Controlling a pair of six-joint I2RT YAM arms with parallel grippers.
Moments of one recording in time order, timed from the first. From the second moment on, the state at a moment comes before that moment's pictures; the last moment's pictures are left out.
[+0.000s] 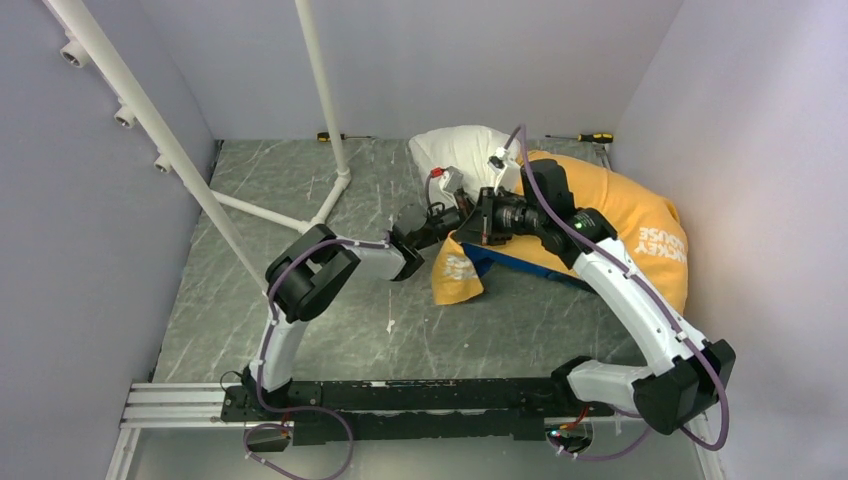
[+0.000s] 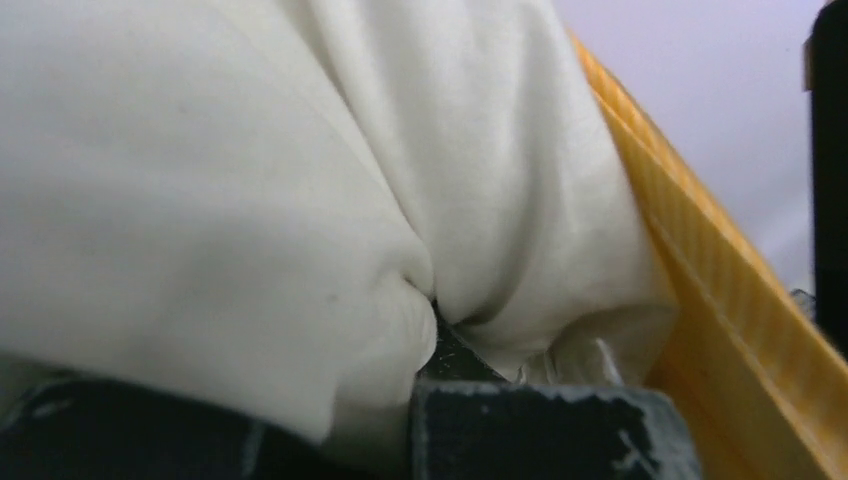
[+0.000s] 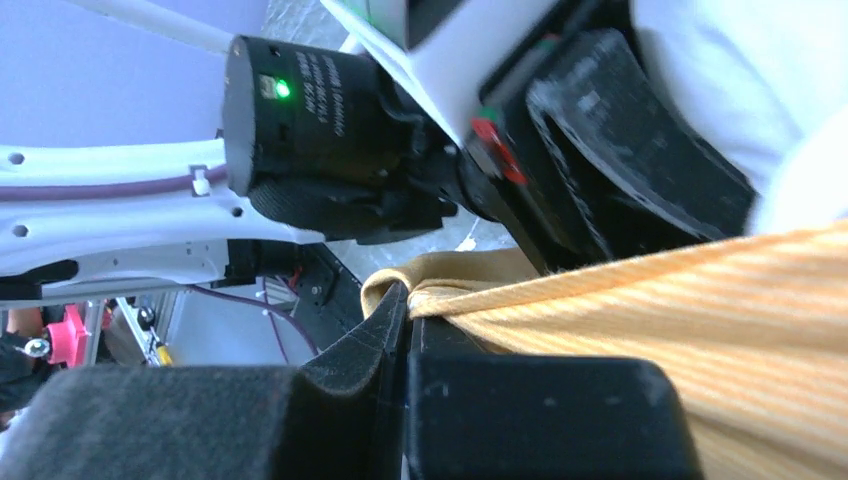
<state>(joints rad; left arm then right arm) -0.83 2.11 1.22 1.24 0.47 -0.78 0.47 1.19 1.19 -0.58 -0.53 0.49</state>
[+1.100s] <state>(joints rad) -0.83 1.29 0.80 0.64 -0.19 -0.17 0.67 1.67 1.86 -0.81 -0.99 0.60</state>
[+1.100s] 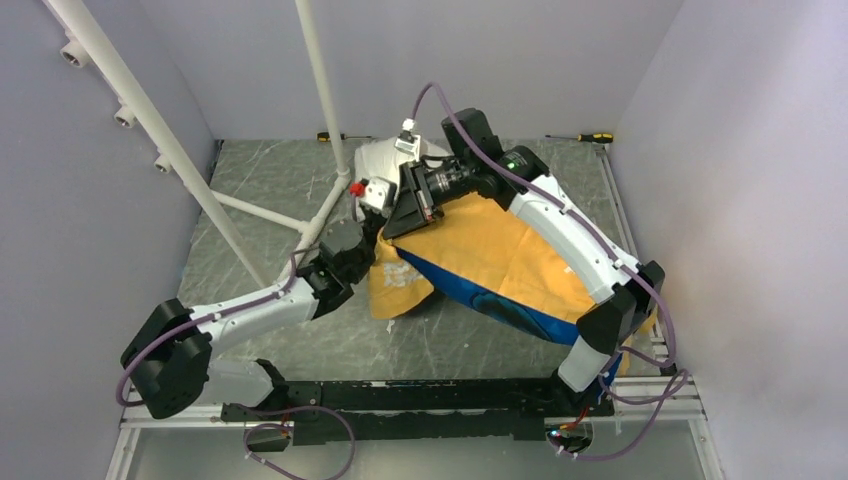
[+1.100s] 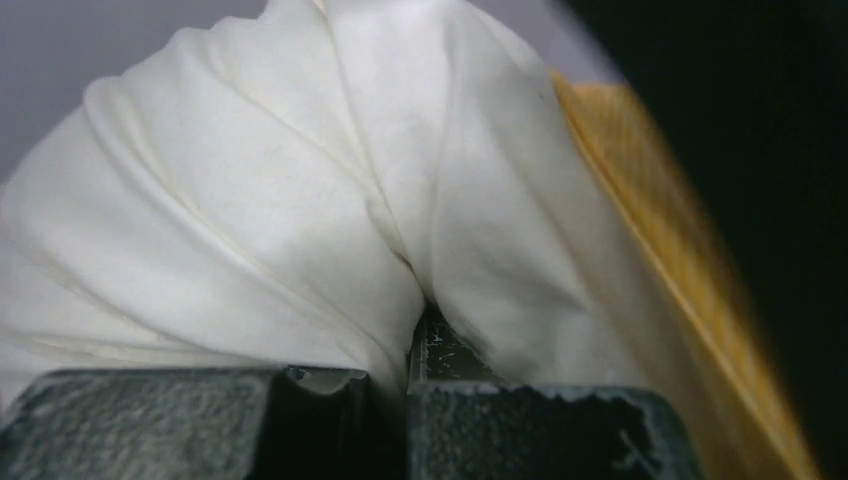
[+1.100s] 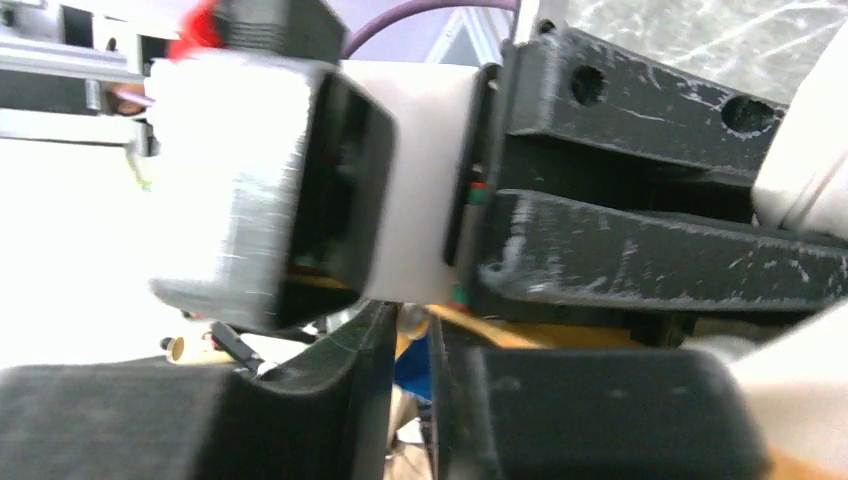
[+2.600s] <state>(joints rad) -1.00 1.05 0.46 0.46 -0.32 -0.13 0.33 1.10 1.40 -1.05 0.01 0.47</state>
